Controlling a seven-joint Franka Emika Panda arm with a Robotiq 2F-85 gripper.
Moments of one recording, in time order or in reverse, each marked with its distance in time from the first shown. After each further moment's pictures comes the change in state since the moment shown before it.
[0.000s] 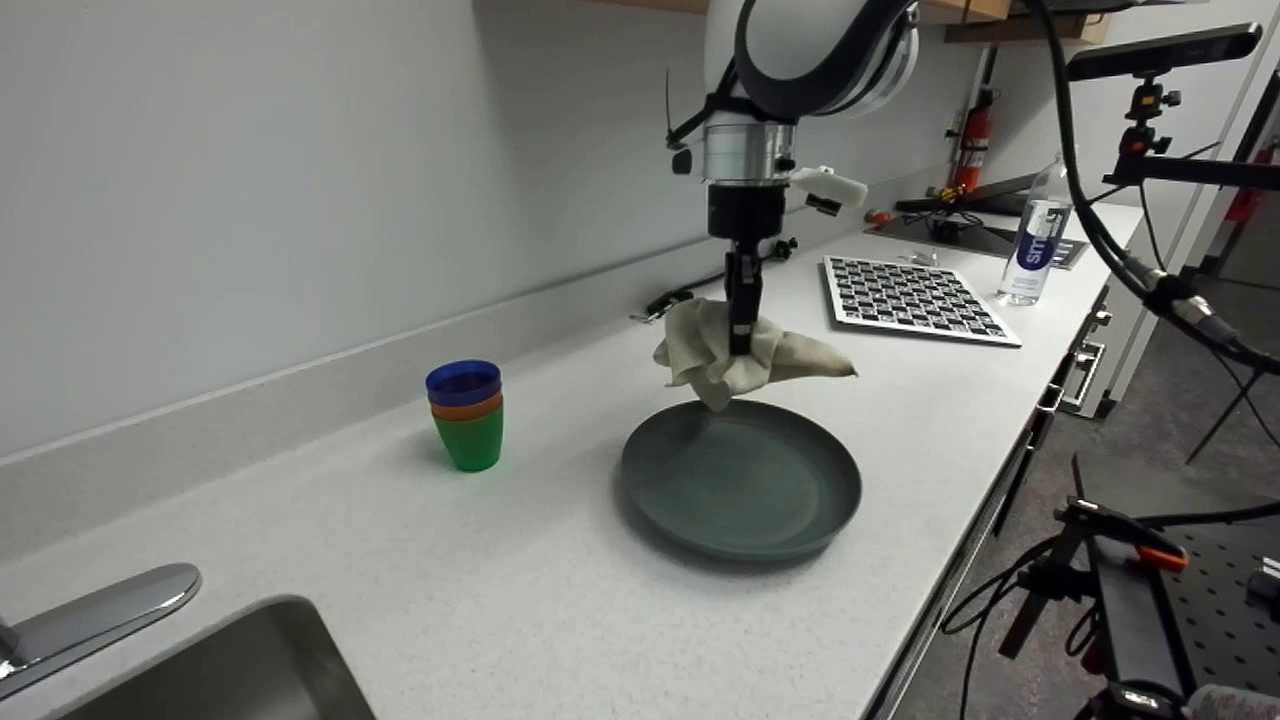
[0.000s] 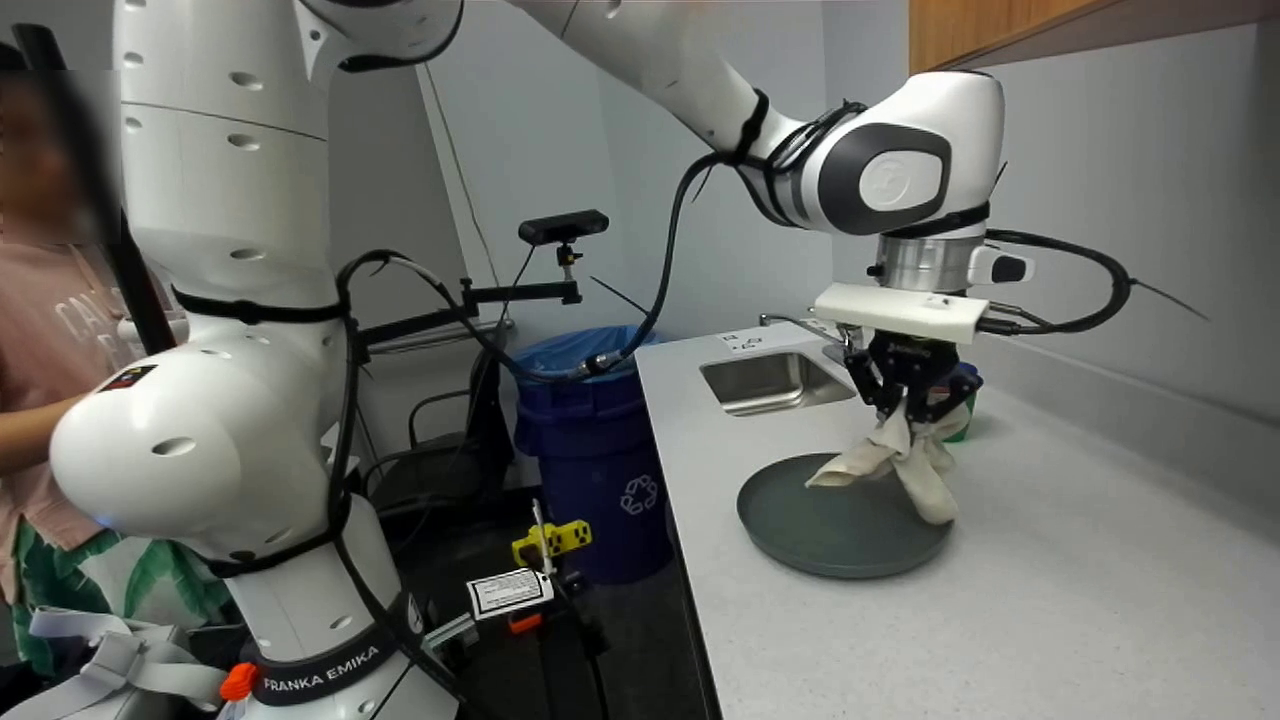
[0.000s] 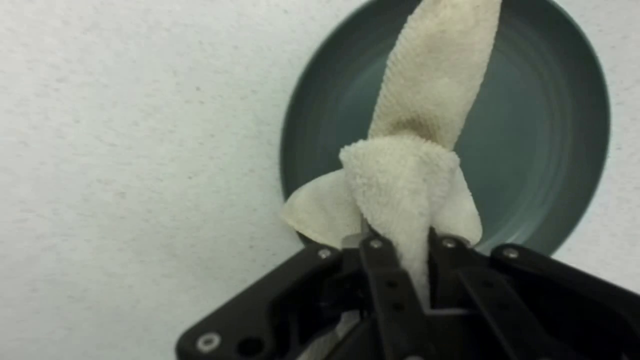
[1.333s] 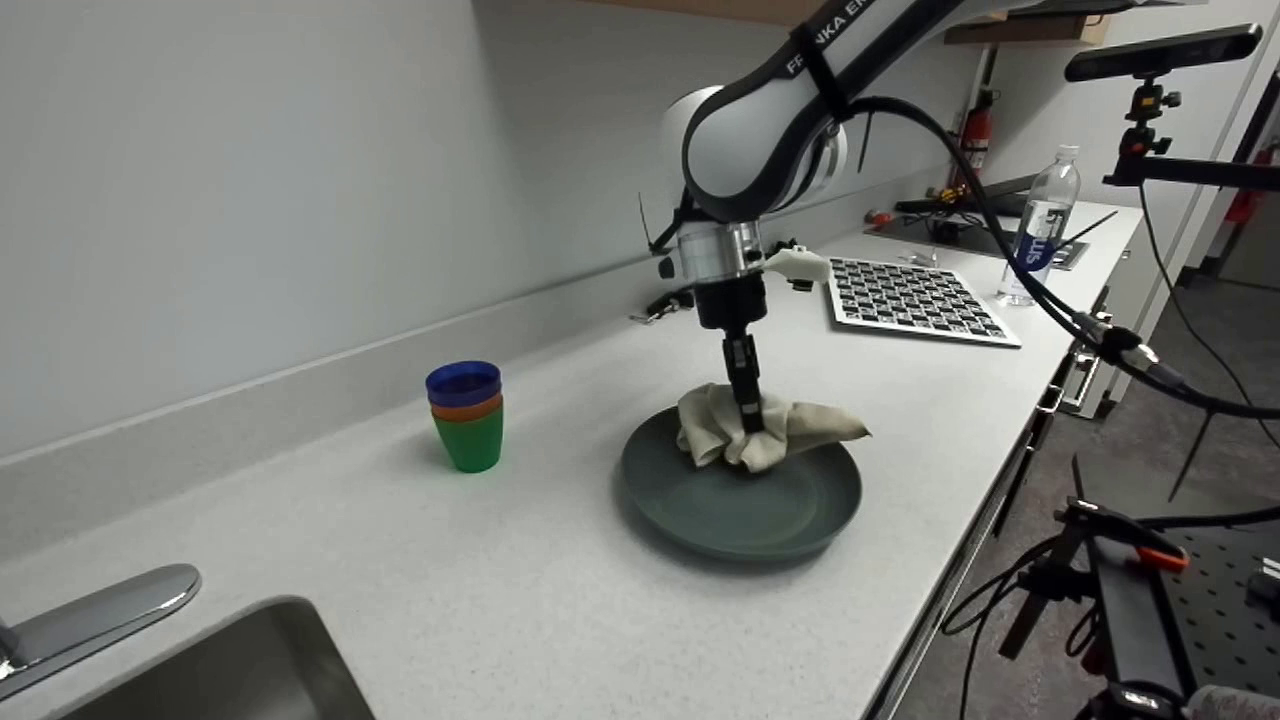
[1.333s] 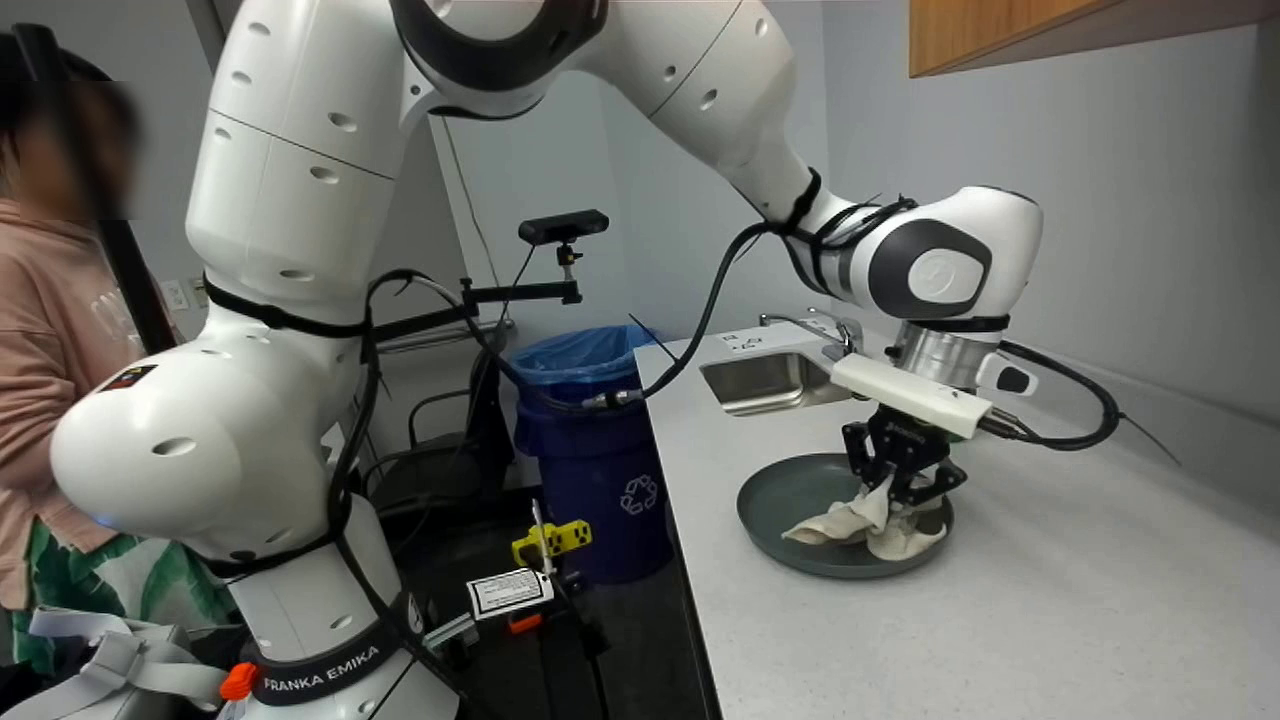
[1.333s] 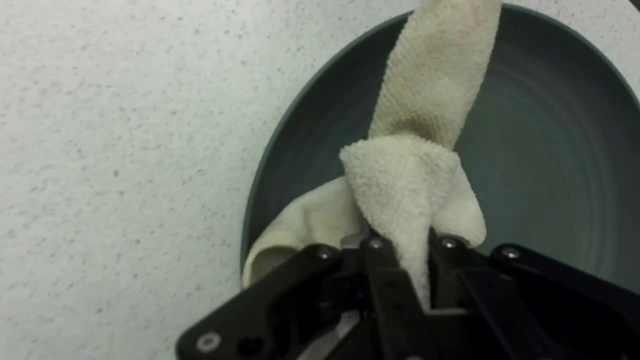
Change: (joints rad) arm 0.000 0.250 0.007 0.154 -0.014 -0.160 0.052
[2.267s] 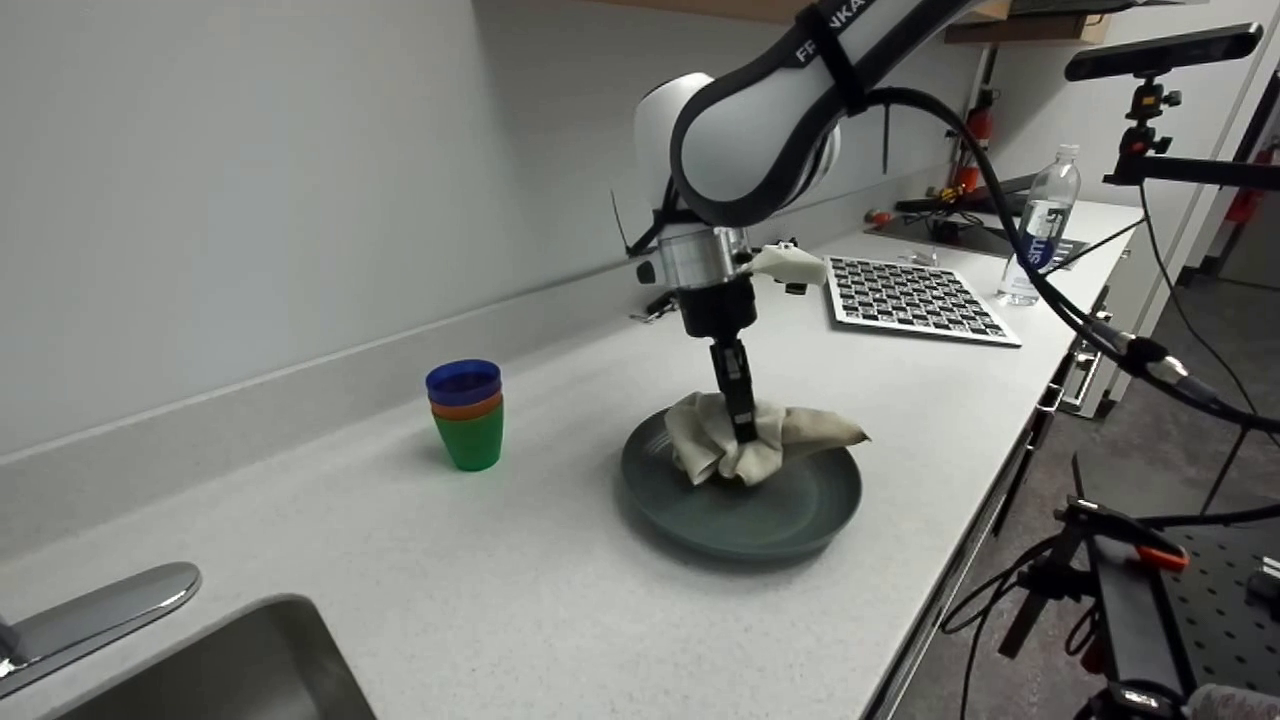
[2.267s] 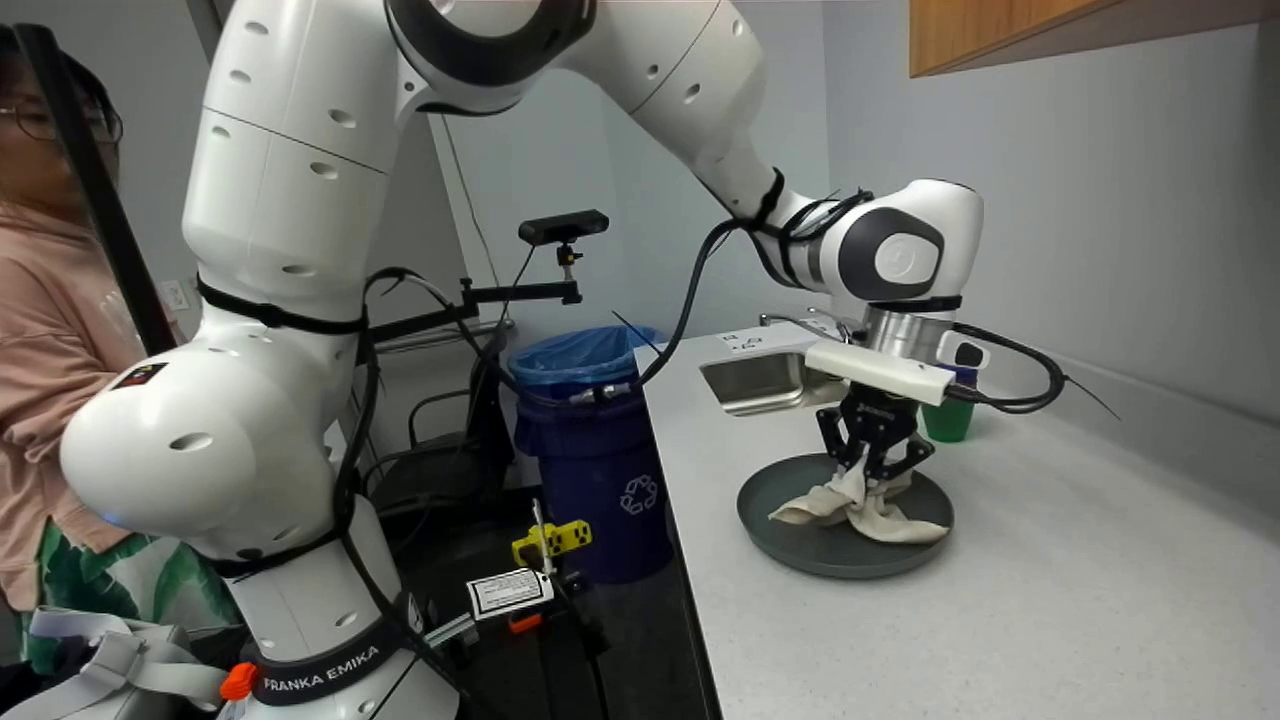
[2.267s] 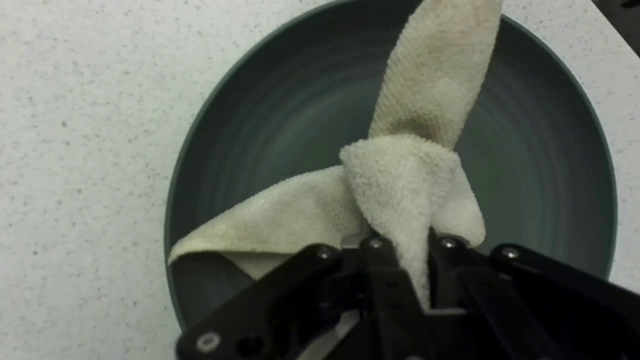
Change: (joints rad) arm 0.061 -0.030 0.020 -0.016 -0.050 0.001 0.017
